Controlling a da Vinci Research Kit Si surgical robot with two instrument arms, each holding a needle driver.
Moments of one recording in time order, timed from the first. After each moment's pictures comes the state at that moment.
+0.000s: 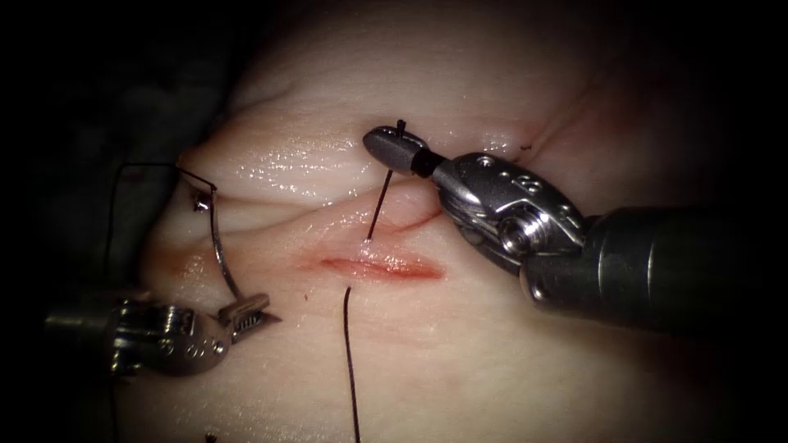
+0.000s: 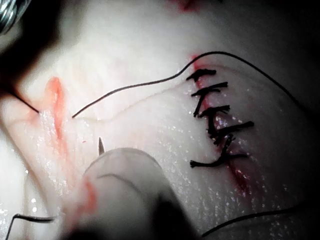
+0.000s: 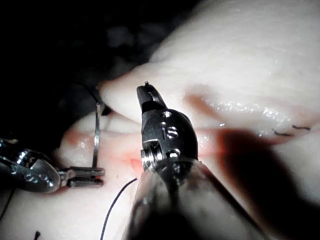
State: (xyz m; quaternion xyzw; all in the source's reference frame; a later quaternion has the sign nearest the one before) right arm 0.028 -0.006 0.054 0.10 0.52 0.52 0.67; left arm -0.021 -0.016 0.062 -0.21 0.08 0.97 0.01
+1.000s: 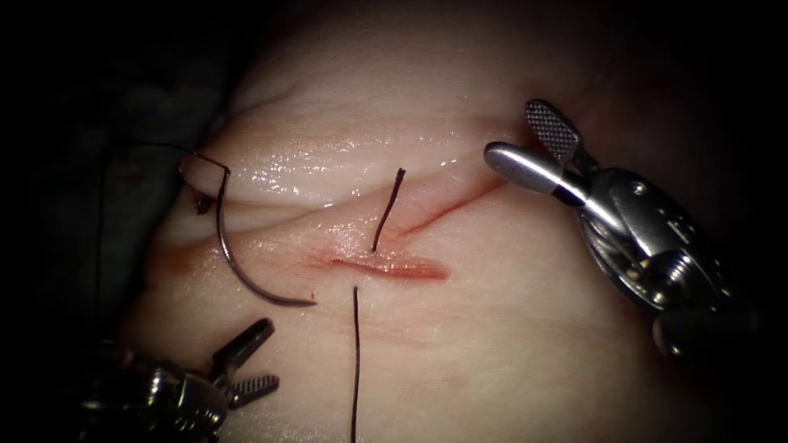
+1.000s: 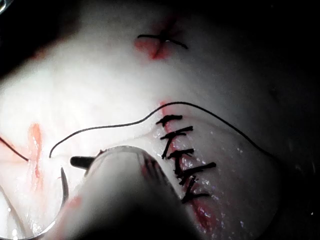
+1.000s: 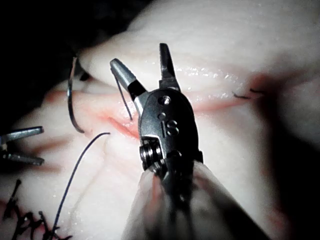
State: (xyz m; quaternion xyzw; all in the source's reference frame) right arm 0.018 -0.008 0.048 0.06 0.63 0.44 0.64; left arm -0.025 -0.018 0.053 -0.35 0.11 0.93 0.09
